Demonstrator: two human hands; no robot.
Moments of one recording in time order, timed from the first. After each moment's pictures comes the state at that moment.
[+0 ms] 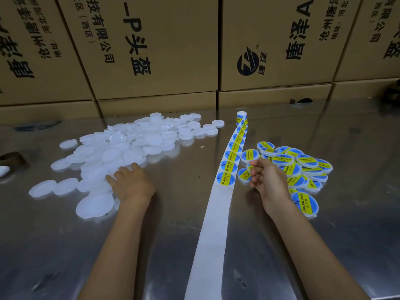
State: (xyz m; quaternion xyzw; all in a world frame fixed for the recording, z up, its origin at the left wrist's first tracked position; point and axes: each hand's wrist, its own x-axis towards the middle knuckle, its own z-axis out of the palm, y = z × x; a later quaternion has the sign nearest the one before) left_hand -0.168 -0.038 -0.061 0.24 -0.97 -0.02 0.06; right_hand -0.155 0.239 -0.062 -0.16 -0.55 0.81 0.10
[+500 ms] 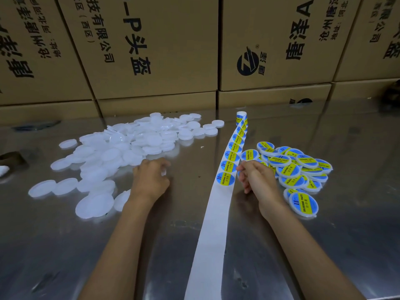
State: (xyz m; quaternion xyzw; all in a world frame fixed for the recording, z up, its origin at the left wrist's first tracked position) left_hand -0.179 -0.028 -0.066 0.03 -0.96 -0.22 0.17; right_hand -0.150 0.223 -0.064 -0.10 -0.69 0.71 0.11
